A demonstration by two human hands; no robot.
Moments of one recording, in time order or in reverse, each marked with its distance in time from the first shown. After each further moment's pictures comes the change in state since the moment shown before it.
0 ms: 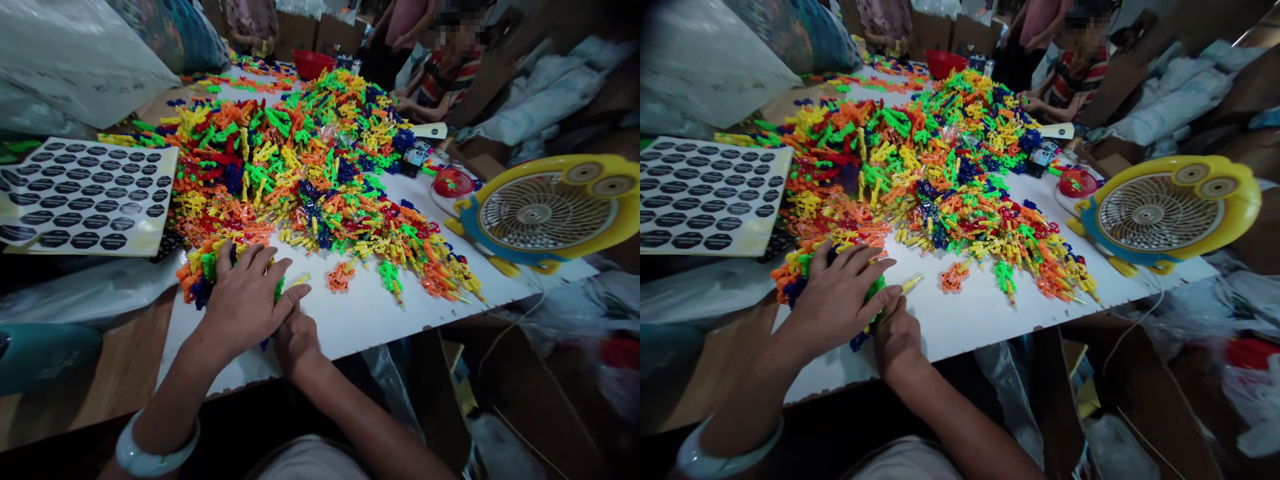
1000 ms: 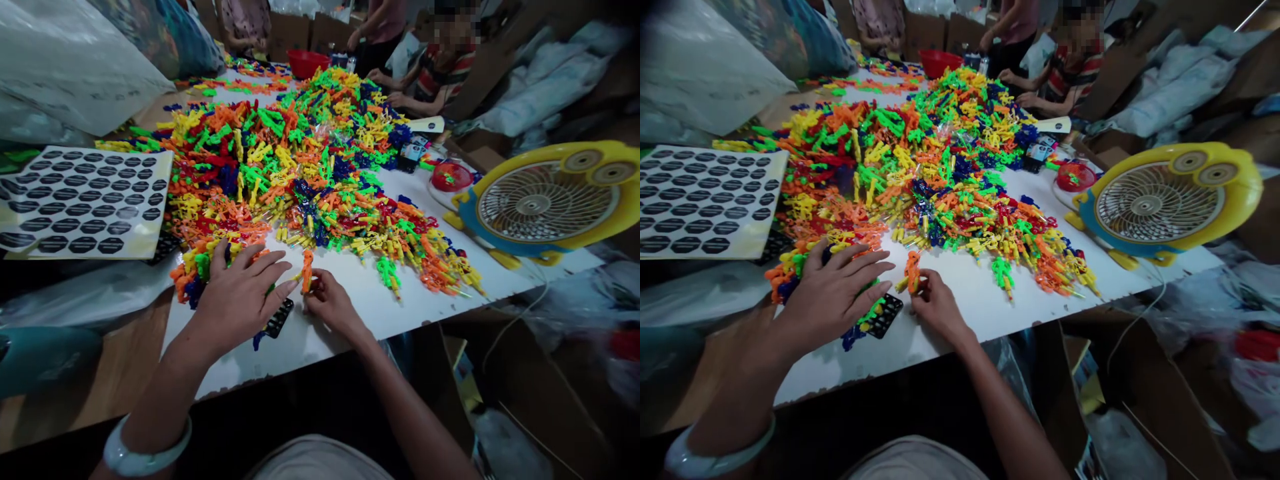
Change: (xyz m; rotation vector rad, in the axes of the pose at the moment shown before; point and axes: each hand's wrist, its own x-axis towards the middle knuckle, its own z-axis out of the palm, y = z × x) left_hand -0.001 -0.004 0.000 0.034 -0.028 0.086; right_hand 0.018 0.050 -0.084 0.579 -0.016 0.093
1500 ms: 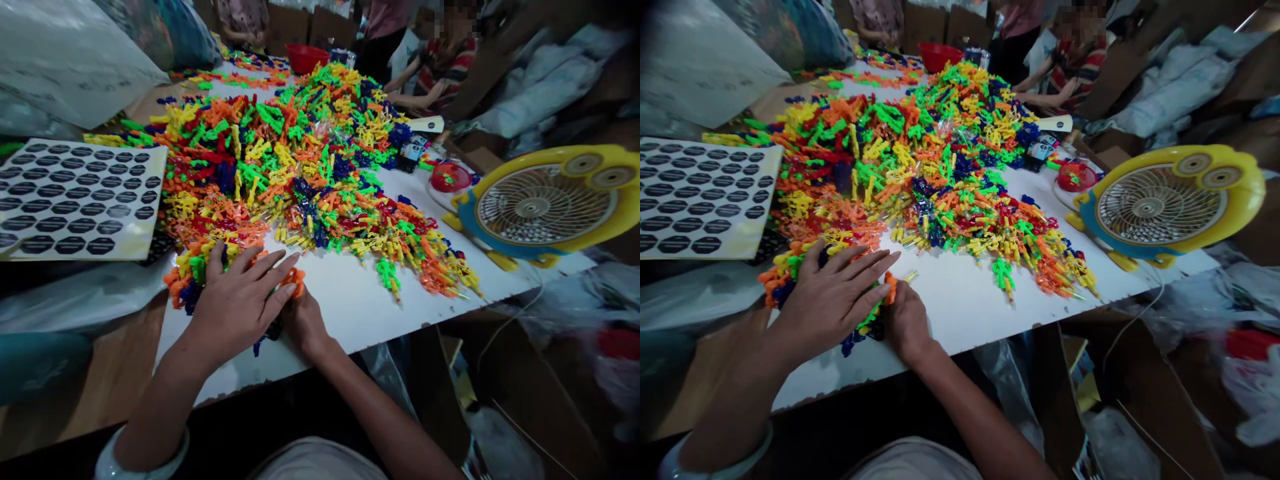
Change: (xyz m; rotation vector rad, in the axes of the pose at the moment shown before) left_hand -0.001 0.001 0.000 -0.014 -0.008 -0.005; right_hand 0.003 0.008 0.059 -0.483 0.203 -0.285
